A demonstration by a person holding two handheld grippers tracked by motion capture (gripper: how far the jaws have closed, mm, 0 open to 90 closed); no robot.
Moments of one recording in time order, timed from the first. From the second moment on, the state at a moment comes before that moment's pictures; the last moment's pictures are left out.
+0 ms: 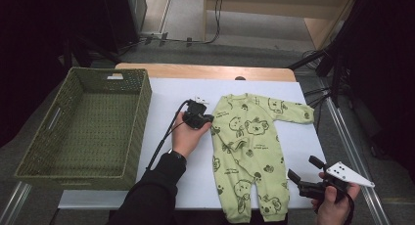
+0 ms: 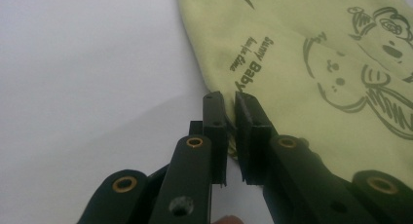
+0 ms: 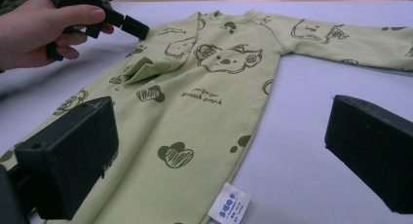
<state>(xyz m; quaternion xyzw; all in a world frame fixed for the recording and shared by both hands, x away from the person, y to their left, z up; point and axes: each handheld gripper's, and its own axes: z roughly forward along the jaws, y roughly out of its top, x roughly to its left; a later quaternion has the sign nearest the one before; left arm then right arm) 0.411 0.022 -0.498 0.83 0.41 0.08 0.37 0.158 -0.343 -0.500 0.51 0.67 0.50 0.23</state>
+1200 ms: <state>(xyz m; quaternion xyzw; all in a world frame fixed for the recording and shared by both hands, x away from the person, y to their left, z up) 0.316 -0.027 -0.502 0.88 0.27 0.08 0.39 0.159 -0.342 -0.500 0.50 0.67 0.50 0.22</state>
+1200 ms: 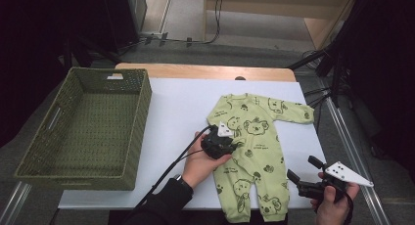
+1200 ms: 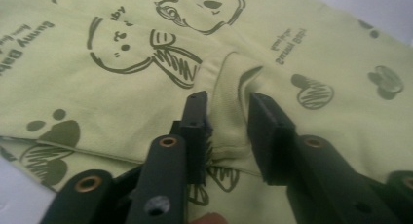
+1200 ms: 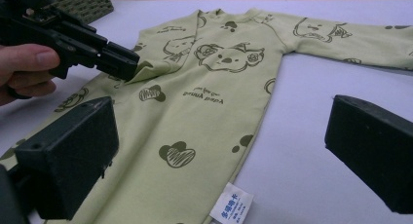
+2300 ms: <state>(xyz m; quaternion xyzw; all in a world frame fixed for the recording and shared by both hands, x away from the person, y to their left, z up) 0.314 -0.011 -0.497 0.92 0.21 0.05 0.34 0.160 -0.341 -0.501 0.50 0.67 0.50 0.22</state>
